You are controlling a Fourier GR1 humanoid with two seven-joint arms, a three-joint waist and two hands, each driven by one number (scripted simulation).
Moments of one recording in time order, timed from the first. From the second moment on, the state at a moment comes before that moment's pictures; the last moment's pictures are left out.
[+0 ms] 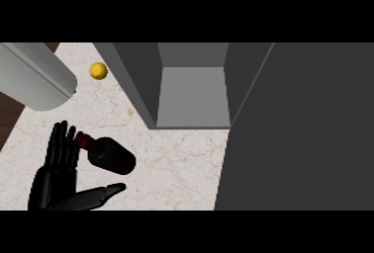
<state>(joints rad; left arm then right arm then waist) 0.22 0.01 -0.01 -1.81 0.11 0.15 -0.07 -0.61 -0.25 0.00 -2.49 -0.09 -0.15 1.03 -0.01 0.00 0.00</state>
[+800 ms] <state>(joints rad) 0.14 0.03 0.09 -1.43 0.18 0.05 -0.31 -0.62 -0.25 0.02 -2.49 -0.08 -0.15 1.03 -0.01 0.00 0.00</state>
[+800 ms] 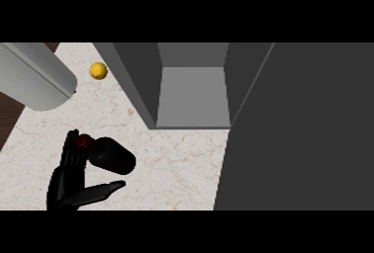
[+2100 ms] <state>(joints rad) -0.11 0.04 0.19 -0.85 0.26 -0.13 -0.62 -0.66 -0.26 0.01 -2.48 -0.09 -0.18 1.05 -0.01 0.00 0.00</state>
